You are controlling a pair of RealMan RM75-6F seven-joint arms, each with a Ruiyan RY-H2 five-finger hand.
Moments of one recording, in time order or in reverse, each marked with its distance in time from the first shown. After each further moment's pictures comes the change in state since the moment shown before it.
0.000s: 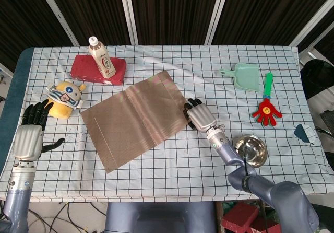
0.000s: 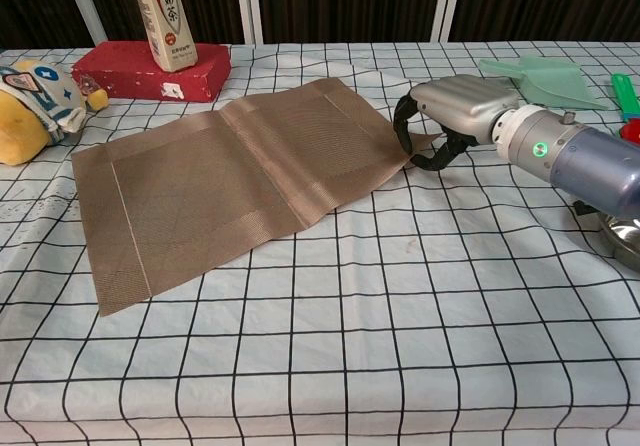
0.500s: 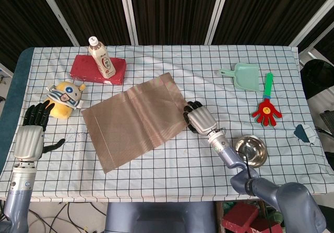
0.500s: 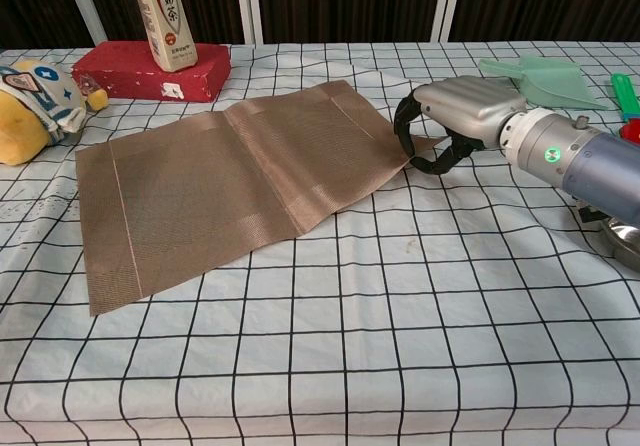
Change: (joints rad) left arm 0.001 0.000 0.005 -0.005 0.007 -0.001 0.002; right arm -0.033 0.042 -0.015 -0.094 -0.016 0.044 -0.017
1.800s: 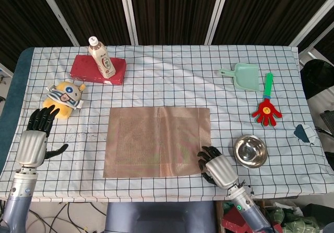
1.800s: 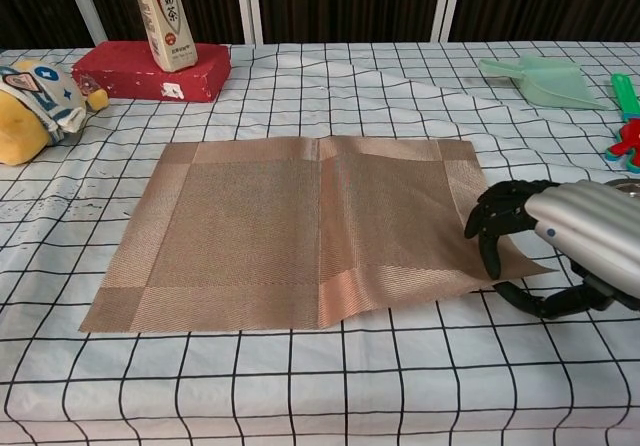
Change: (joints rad) left arm 0.019 0.009 0.041 -0.013 0.078 0.030 -0.030; right arm -0.434 0.188 -0.251 -0.585 -0.161 0.377 -0.275
